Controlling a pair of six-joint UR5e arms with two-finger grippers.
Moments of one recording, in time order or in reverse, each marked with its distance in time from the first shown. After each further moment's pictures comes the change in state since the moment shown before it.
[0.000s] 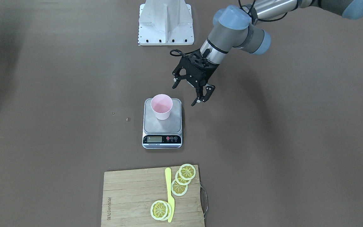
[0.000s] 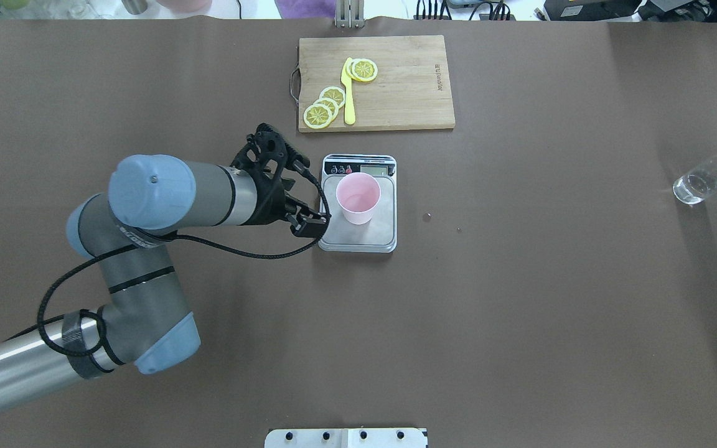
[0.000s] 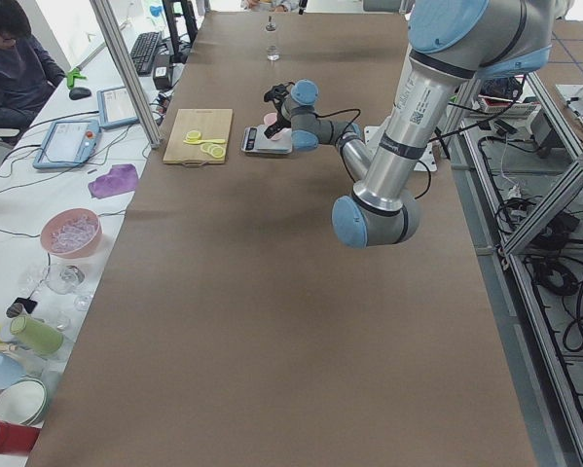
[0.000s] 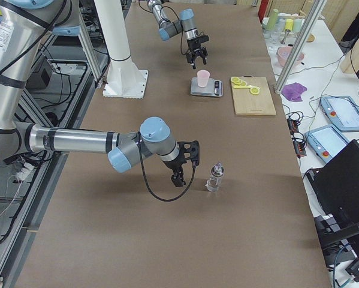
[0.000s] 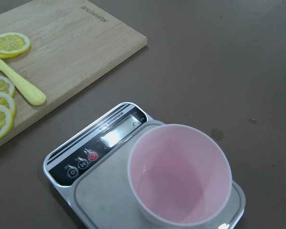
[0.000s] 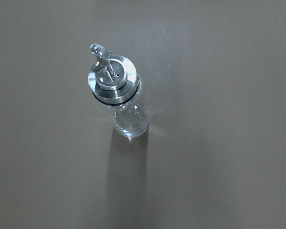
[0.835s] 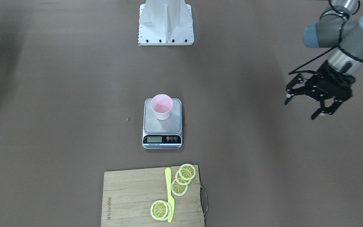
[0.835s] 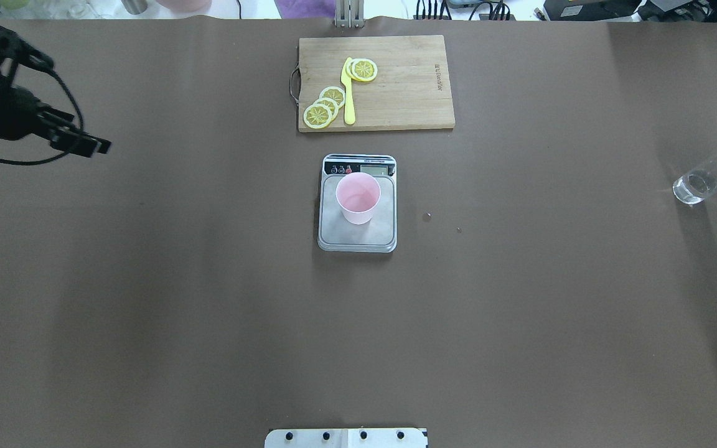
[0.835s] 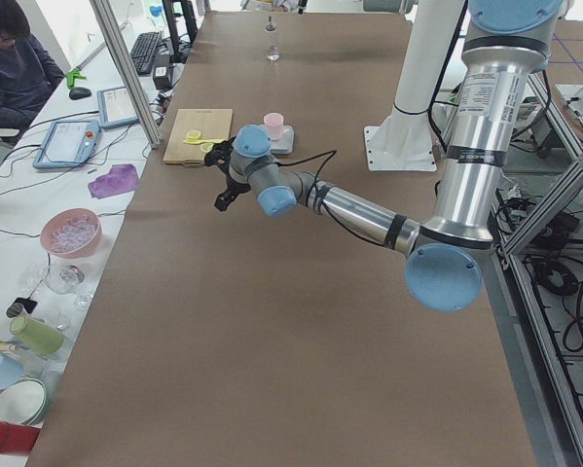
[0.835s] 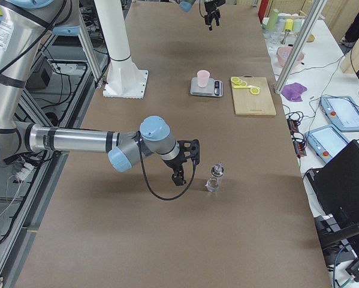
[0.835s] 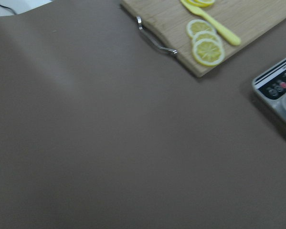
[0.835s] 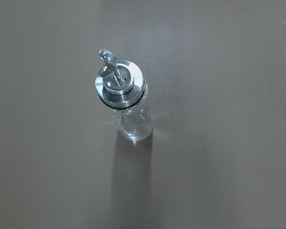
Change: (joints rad) left arm -0.613 0.373 -0.055 0.112 -0.460 0.302; right arm 0.000 0.000 0.003 0.022 0.003 0.010
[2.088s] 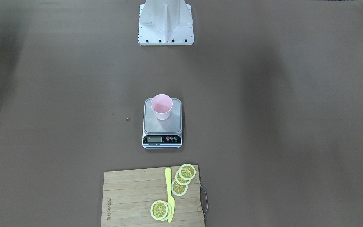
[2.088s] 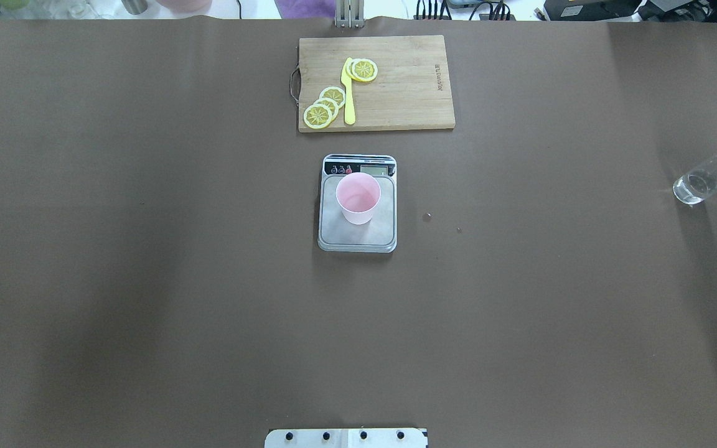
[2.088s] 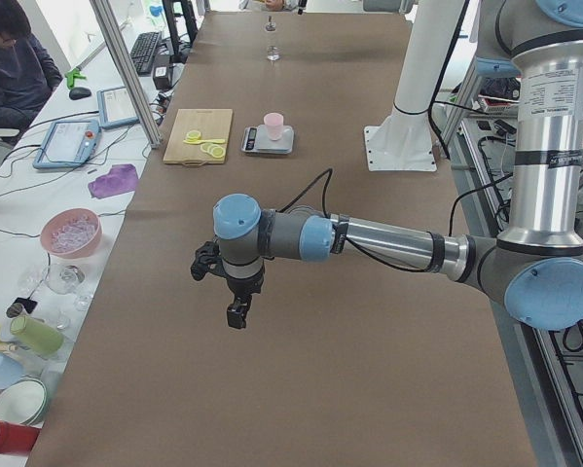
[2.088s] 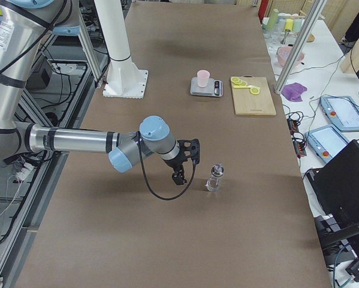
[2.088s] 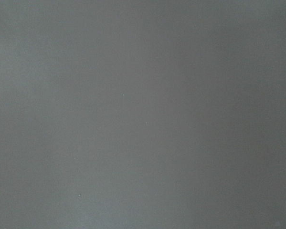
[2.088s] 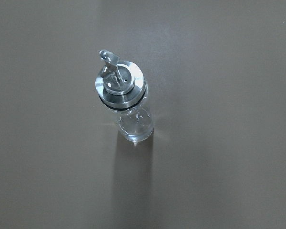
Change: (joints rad) left arm -0.362 0.170 -0.006 0.639 -0.033 0.431; right arm -0.014 0.000 -0.006 0.012 -0.012 0.020
